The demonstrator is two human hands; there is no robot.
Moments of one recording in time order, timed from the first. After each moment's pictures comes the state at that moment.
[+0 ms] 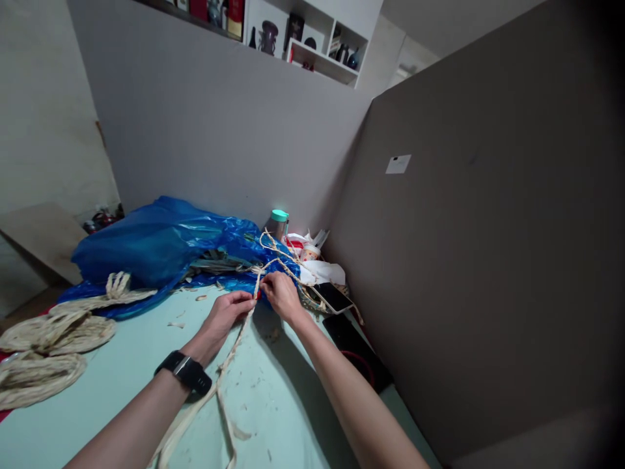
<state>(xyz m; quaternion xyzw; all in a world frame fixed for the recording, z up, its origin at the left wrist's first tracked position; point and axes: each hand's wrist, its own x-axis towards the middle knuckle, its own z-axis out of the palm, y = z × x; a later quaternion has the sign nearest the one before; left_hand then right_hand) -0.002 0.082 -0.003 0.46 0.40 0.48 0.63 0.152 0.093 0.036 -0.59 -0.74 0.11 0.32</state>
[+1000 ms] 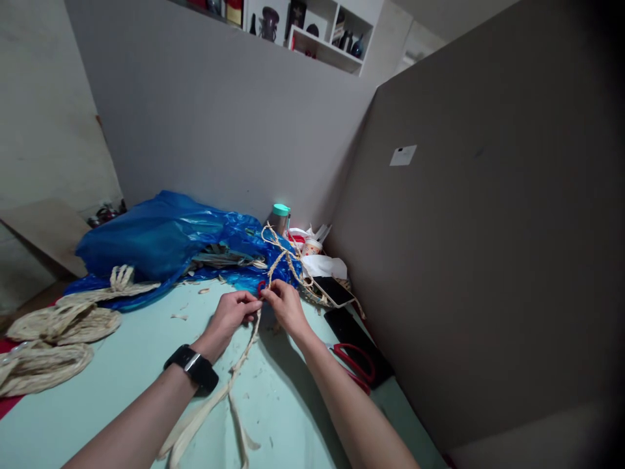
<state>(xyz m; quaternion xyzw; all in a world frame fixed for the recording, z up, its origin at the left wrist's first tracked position) 0.008 0.071 -0.008 0.50 0.44 0.47 0.58 0.147 0.057 0.011 -0.56 -0.64 0.26 0.46</state>
